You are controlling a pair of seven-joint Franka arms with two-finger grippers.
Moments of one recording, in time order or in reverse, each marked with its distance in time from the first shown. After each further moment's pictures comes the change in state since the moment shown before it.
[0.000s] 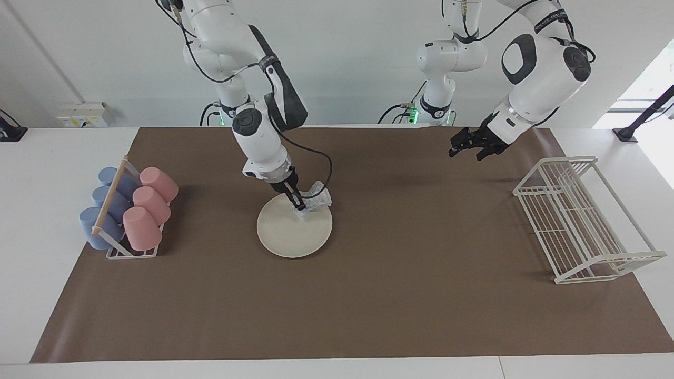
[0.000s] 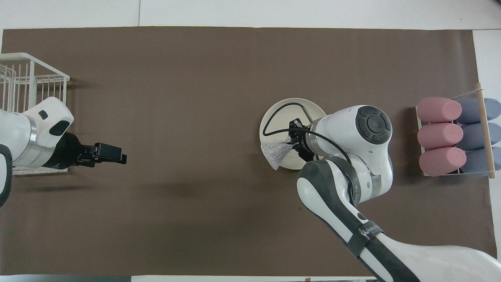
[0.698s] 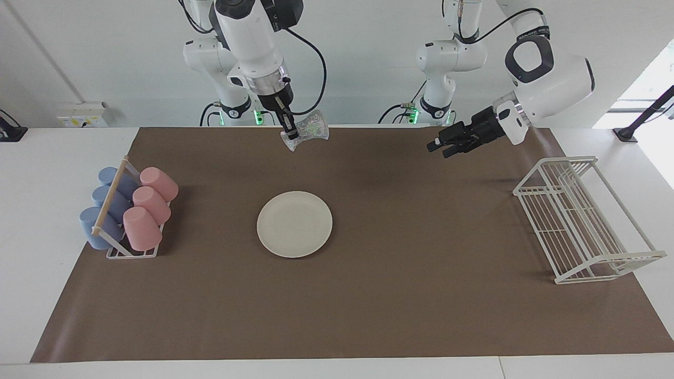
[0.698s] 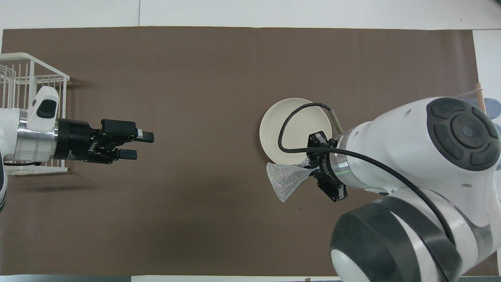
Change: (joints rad) left arm 0.002 0.016 0.008 -0.012 -0.608 0.010 -0.084; right arm 0.011 -0.270 0.003 0.234 0.000 -0.568 0.306
